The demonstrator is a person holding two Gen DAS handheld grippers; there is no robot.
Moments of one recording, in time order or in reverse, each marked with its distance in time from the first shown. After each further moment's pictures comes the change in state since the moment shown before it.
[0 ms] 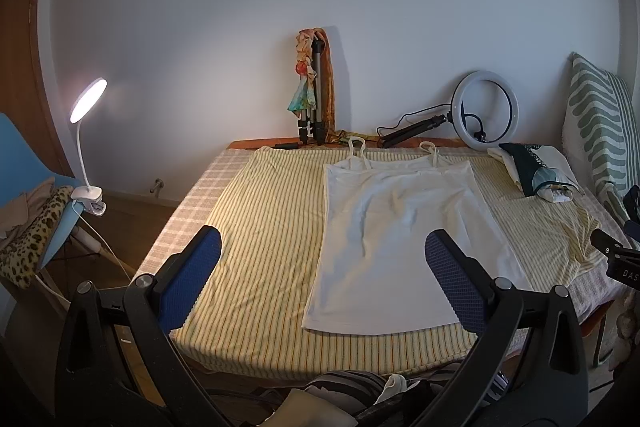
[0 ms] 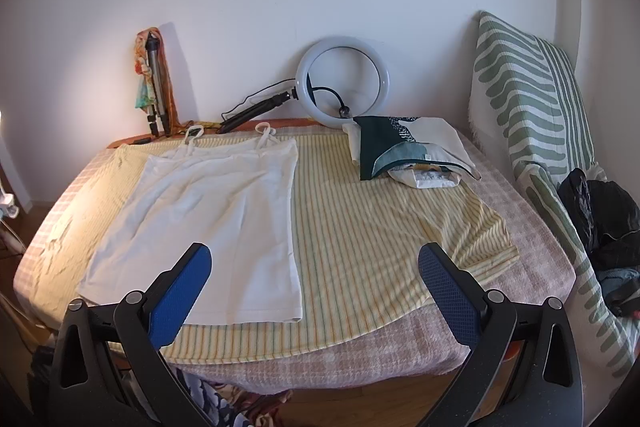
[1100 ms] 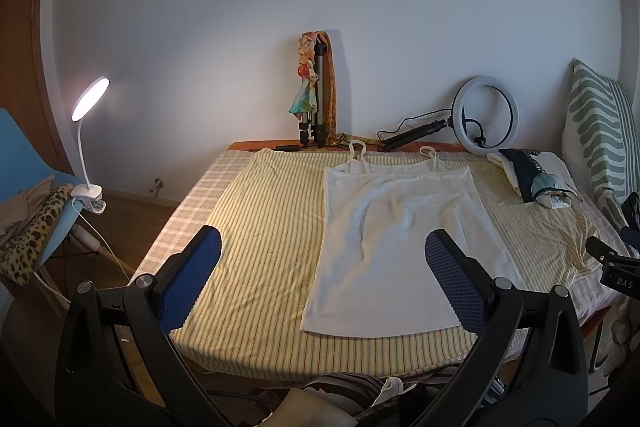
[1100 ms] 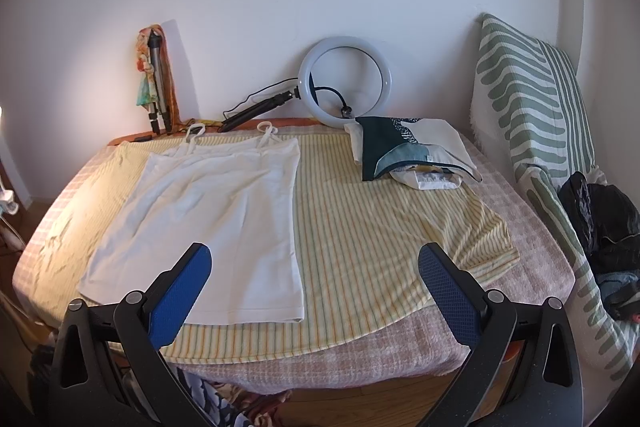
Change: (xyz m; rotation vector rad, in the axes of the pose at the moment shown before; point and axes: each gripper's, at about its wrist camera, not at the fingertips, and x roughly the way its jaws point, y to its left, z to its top) left arm -0.002 -0.001 0.005 -0.007 0.000 -0.005; right arm 0.002 0.007 -0.002 -0.014 0.005 -0.001
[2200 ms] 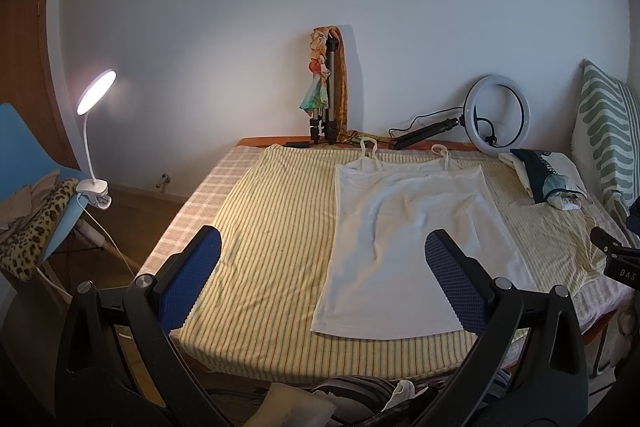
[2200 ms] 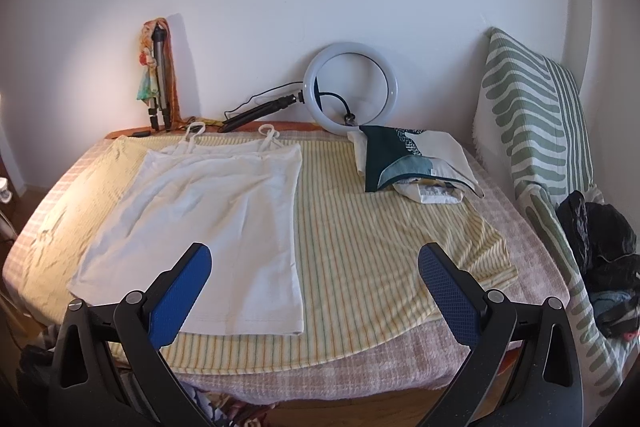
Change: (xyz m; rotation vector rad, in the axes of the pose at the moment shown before) left arm 0.013 0.015 -0.005 -0.020 0.003 0.035; right arm 0.012 0.012 0.012 -0.059 -0.016 -0.018
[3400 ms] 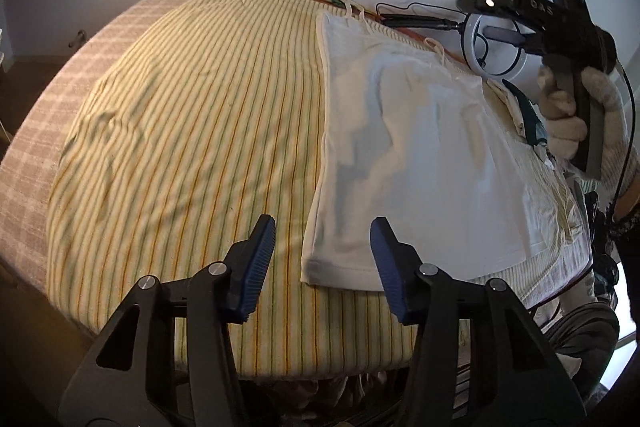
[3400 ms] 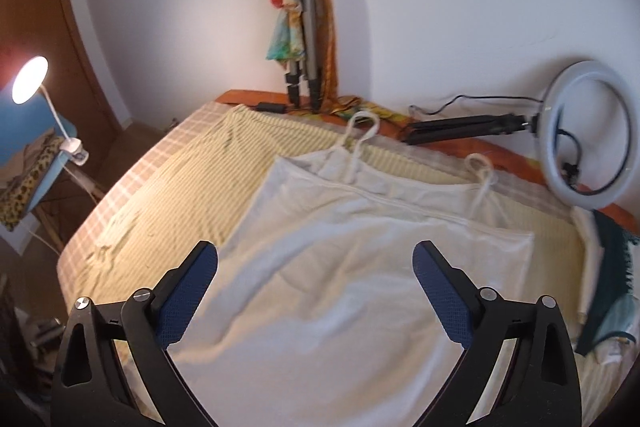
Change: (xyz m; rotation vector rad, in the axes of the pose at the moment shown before) left arm 0.172 0.054 -0.109 -0.193 0.432 -0.341; right arm 0.218 0.188 0.127 -0.235 0.237 0.552
